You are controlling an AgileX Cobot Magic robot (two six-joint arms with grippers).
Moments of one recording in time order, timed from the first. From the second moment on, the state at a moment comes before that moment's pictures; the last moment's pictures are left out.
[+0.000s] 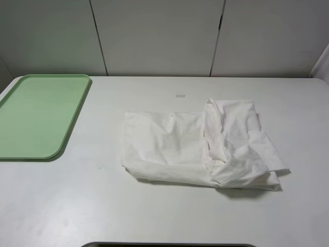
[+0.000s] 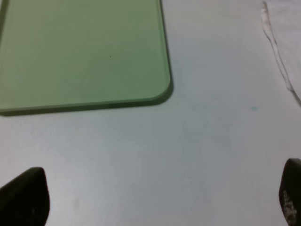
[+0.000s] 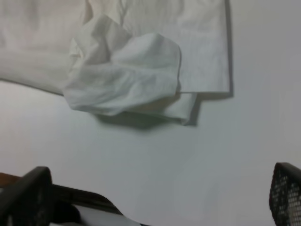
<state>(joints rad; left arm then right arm) -0.07 0.04 -0.48 0.00 1.07 -0.01 0.32 0.71 -0.81 0.00 1.22 0.18</state>
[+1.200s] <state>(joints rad) -0.07 0.04 -0.48 0.00 1.07 -0.01 -0.07 -0.01 -0.53 -0.07 1.11 0.11</state>
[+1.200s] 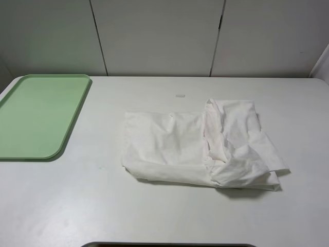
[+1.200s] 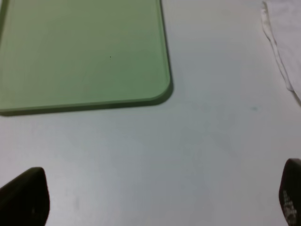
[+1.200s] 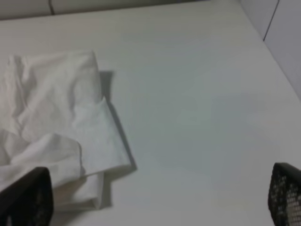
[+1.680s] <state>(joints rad) -0.07 0.04 -0.48 0.00 1.07 -0.01 -0.01 -0.01 -0.50 -0.10 1.04 0.18</state>
